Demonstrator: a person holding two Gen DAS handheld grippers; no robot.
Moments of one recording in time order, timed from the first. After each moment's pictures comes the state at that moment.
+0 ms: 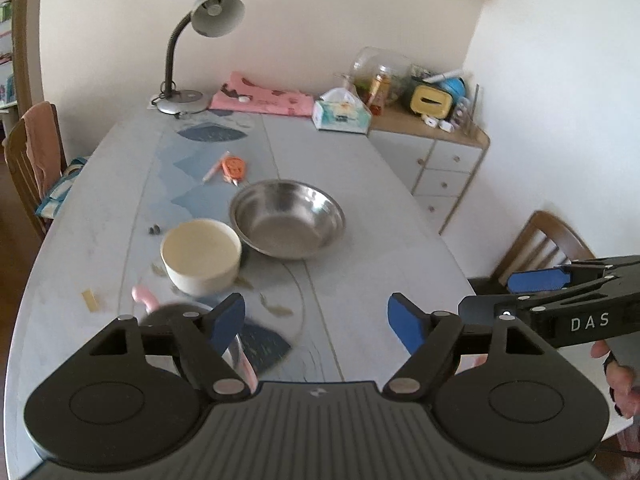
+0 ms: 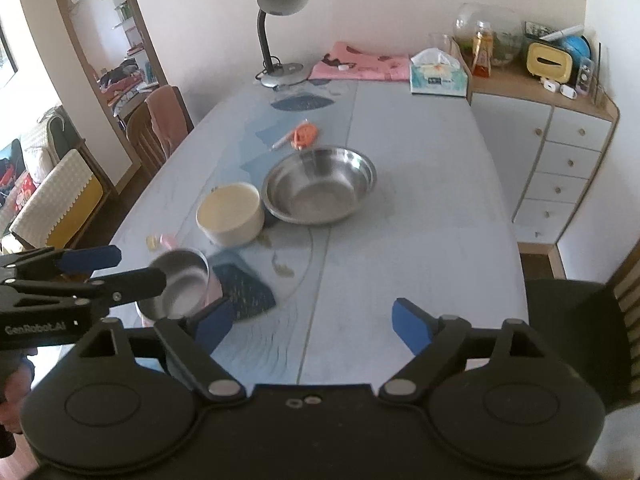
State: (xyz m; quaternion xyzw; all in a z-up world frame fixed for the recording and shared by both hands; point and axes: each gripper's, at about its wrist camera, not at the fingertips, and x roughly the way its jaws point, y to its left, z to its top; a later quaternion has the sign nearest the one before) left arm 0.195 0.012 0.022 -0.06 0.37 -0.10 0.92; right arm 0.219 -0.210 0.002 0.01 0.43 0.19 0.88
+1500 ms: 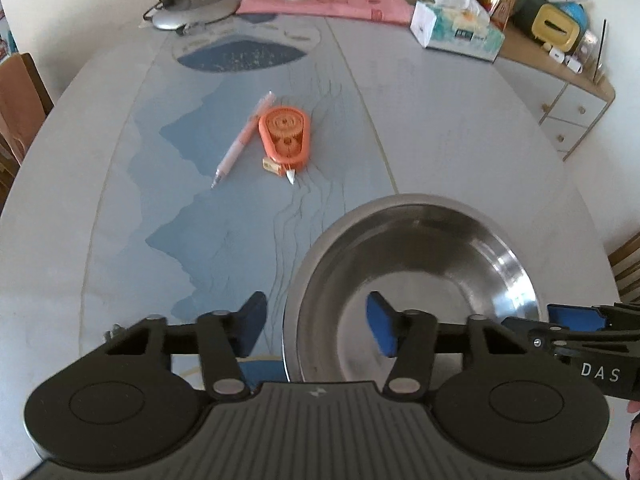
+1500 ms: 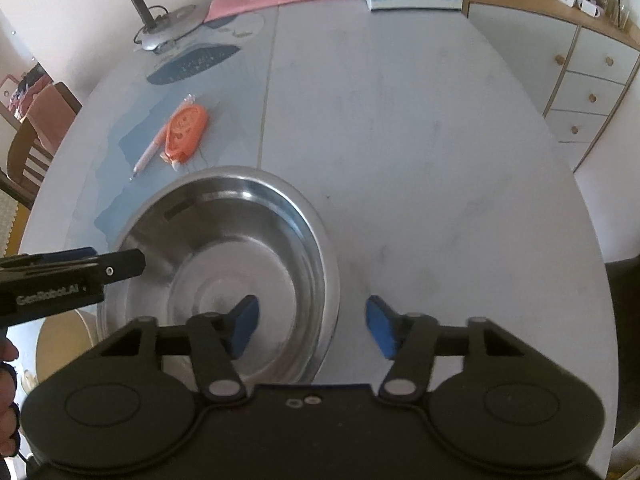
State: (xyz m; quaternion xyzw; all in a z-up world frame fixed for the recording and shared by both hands) left arm 0.529 0.035 -0.126 -0.02 0.52 -0.03 0.86; right arm 0.495 -0.173 -0.147 0.06 0.54 0.10 0.83
